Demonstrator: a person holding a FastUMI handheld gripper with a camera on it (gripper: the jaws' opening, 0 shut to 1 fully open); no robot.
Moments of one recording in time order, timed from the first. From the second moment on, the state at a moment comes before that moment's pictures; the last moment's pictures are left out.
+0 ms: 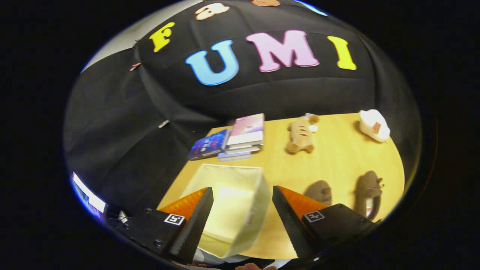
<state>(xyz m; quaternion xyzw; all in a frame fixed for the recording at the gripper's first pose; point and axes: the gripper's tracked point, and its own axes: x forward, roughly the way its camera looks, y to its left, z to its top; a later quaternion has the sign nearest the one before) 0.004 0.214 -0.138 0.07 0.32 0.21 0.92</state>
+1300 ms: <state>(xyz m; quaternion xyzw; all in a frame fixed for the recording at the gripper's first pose) 0.052 0.085 -0.348 0.08 0.46 0.01 0.88</state>
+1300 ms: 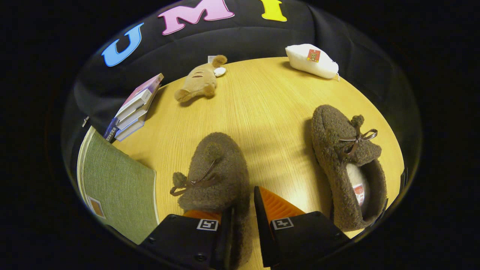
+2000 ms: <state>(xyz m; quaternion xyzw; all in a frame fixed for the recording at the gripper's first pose) 0.043 0.092 -0.277 0.11 0.44 0.03 0.89</state>
